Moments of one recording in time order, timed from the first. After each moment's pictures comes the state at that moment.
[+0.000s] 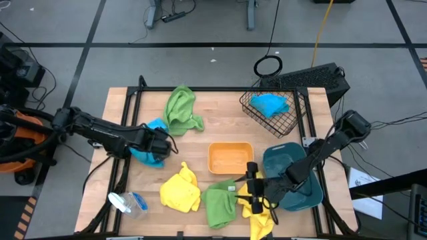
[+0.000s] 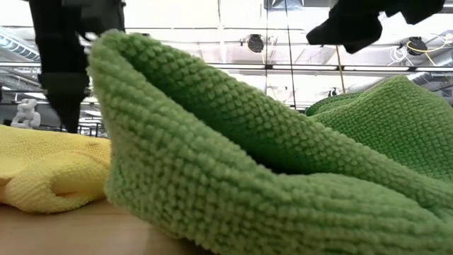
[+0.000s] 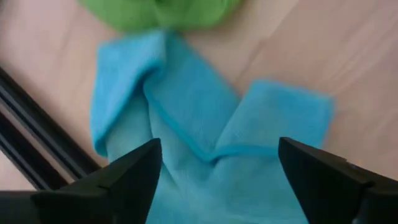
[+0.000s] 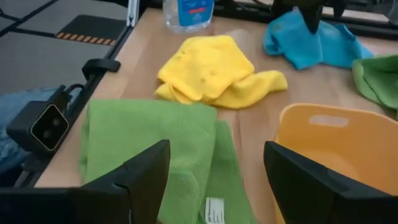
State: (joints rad) left arm -0.15 1.24 0.75 -1.12 -0.33 -0.79; right arm 0.65 1.52 0.81 0.16 0.53 0.26
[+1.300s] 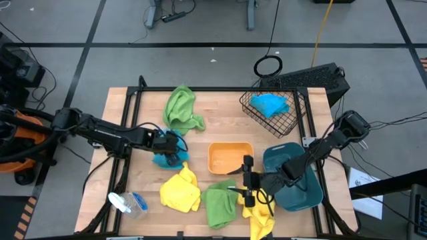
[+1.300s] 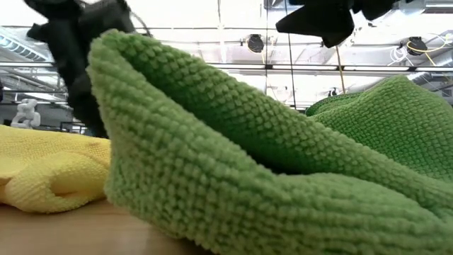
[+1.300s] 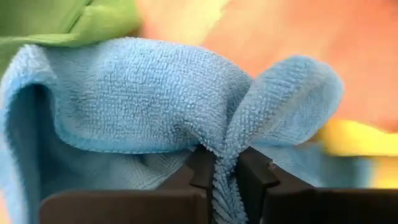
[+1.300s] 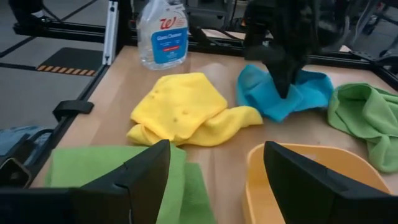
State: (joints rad) left arm -0.09 1.24 0.58 -0.48 -0.16 -0.66; right arm 0.57 1.53 0.81 0.30 0.56 0.19
